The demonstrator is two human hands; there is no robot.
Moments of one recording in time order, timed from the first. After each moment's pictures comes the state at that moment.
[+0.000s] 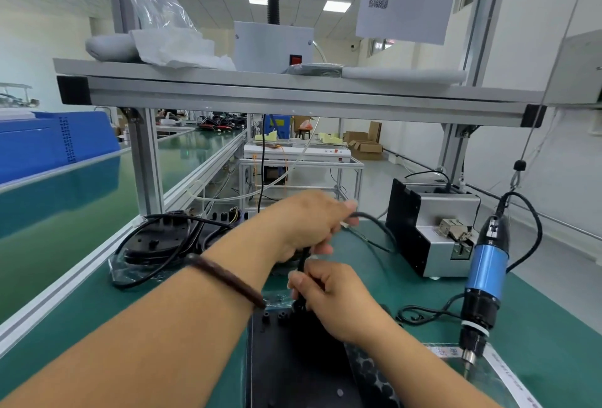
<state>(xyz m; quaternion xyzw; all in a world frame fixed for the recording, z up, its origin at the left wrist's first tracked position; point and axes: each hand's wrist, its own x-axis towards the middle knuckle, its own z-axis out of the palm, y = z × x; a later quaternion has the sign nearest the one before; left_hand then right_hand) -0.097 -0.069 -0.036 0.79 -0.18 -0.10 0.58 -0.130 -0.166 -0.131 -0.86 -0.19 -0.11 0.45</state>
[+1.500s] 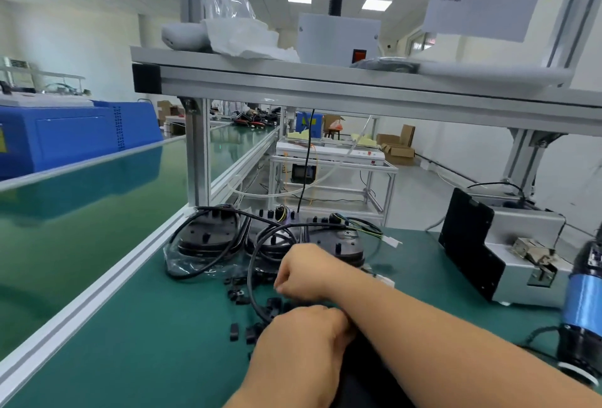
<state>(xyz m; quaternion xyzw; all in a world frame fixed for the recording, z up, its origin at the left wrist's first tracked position) -0.158 0.009 -0.145 0.94 -0.18 0.14 0.24 -0.051 -0.059 -0.105 -0.95 -0.29 0.04 0.11</state>
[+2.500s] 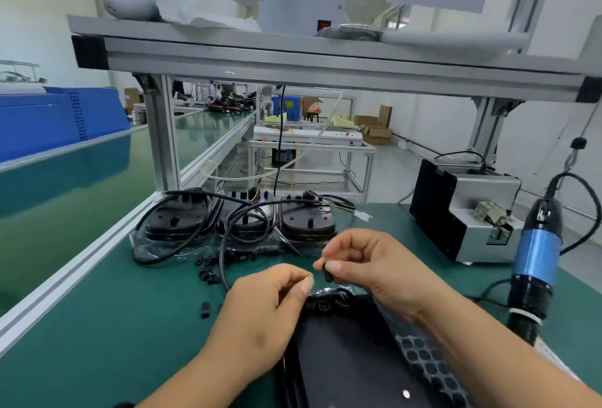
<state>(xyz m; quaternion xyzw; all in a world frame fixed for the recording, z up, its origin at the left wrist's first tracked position) -0.150 0.017 -0.160 0.87 -0.16 0.15 0.45 -0.124 -0.169 -0.120 -0.73 -0.19 0.05 0.65</state>
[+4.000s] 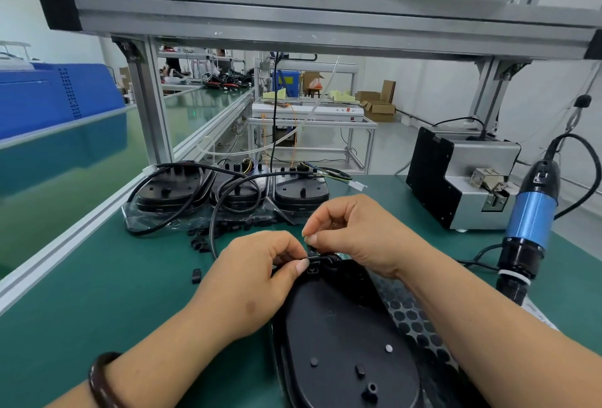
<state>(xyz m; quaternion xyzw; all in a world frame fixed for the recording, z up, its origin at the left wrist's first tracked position) -0.148 0.017 -0.158 0.88 -0.22 0.16 0.39 -0.122 -0.164 -0.115 -0.82 -0.20 0.01 0.53</state>
